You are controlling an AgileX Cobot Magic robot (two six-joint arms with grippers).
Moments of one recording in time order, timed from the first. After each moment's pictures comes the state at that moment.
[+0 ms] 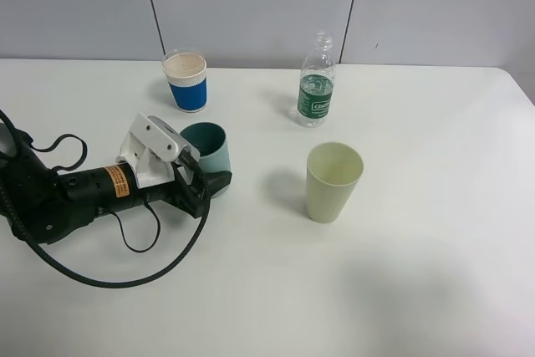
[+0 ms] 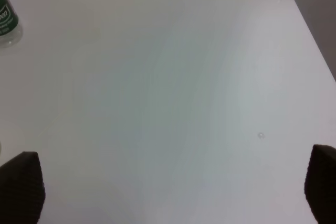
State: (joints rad) left arm -0.40 2.08 -0.44 0.42 -1.21 -0.10; right arm -0.05 0.00 -0.49 -0.03 1.06 0.00
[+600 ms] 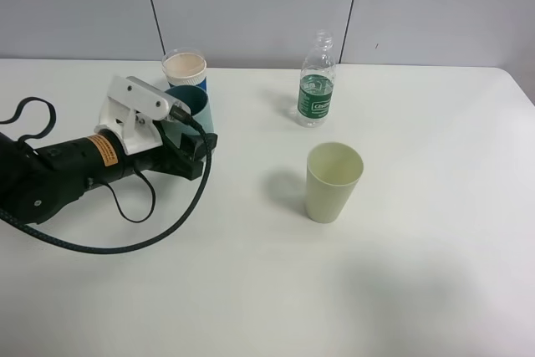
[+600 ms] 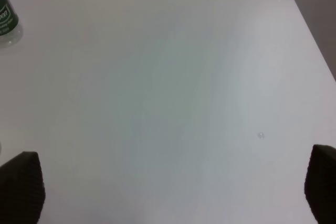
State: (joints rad) left arm -0.45 1.85 -0.44 0.19 -1.00 -0.09; right arm -0.05 0.00 -0.49 -0.03 1.06 0.00
